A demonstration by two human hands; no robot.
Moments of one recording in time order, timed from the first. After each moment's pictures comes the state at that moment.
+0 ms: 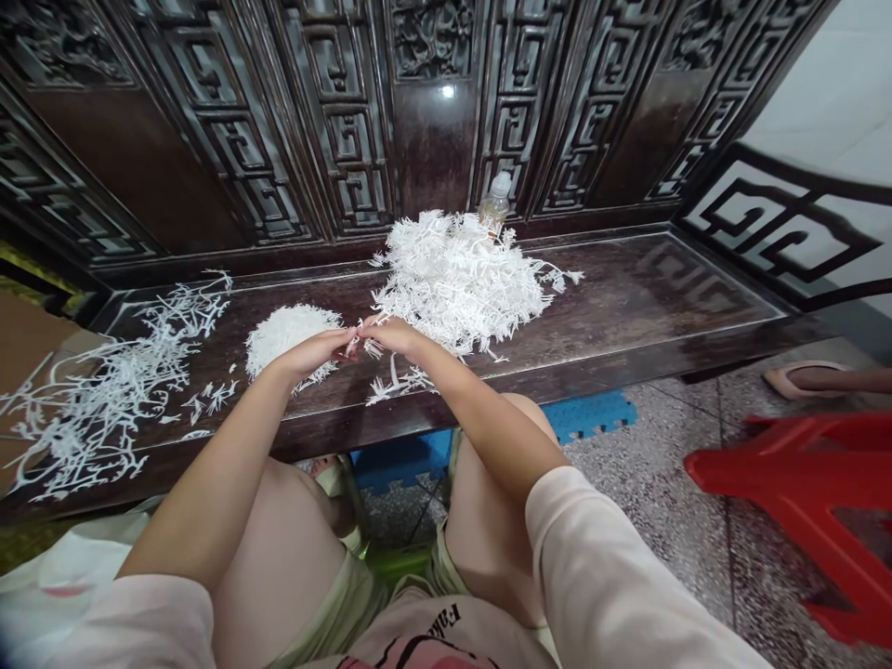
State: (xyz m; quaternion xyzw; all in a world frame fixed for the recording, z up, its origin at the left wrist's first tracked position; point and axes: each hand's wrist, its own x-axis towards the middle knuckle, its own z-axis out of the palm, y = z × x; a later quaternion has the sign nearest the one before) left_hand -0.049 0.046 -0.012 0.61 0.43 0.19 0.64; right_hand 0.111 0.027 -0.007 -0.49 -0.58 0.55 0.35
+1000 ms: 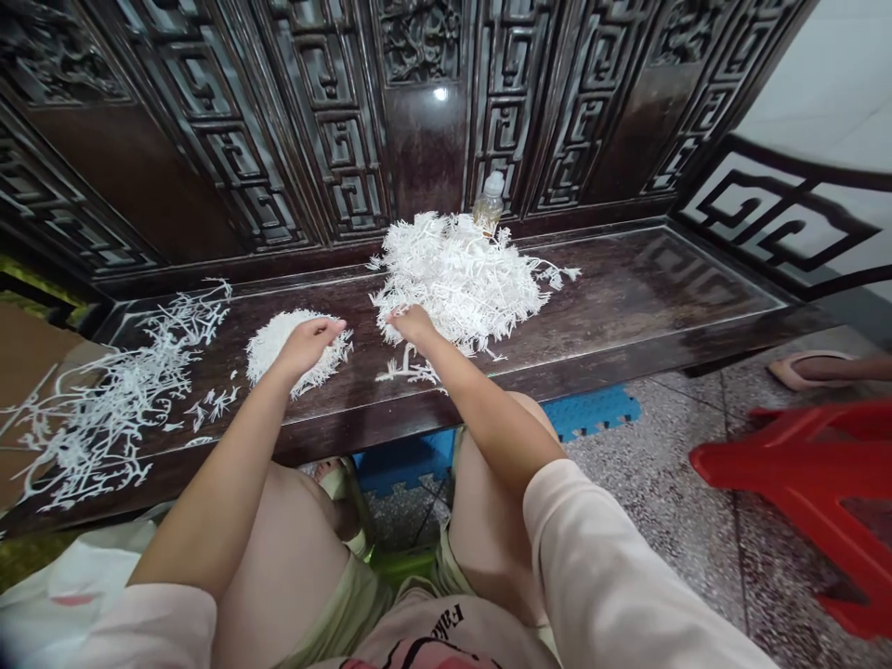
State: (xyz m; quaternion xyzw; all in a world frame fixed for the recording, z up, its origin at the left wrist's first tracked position) left_hand -0.055 0.043 0.002 0.71 0.54 0.26 0.37; right_hand 0.142 0.046 -0.023 -0.68 -0.45 0.43 0.39
